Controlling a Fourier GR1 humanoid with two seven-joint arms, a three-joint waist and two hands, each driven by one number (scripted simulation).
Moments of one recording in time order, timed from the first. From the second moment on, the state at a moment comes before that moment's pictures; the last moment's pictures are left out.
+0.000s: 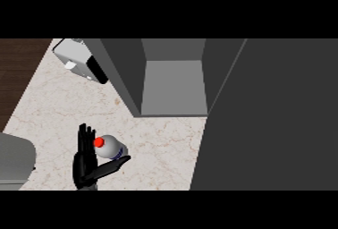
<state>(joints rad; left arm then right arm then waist) -0.07 0.01 0.10 -0.85 0.29 0.16 -0.76 0.10 -0.19 0.56 -2.48 0.10 -0.23 0.39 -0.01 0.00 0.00</state>
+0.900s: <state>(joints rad) -0.22 0.03 -0.02 -0.76 0.14 0.25 -0.89 0.09 -0.21 0.58 -2.47 0.10 -0.26 0.37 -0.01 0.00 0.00</state>
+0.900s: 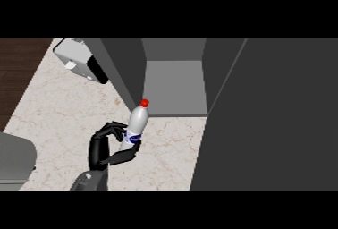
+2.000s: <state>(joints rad) -0.38 0.00 -0.23 -1.05 0.27 0.17 -0.54 0.14 -0.24 0.62 -2.47 0.11 -0.30 0.33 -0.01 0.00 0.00</state>
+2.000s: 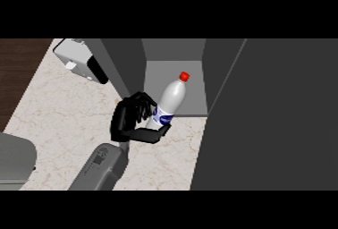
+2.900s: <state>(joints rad) -0.70 0.00 -0.35 -0.88 0.42 0.45 -0.40 0.22 -0.29 0.59 -2.49 0.08 -0.28 0.25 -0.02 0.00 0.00</state>
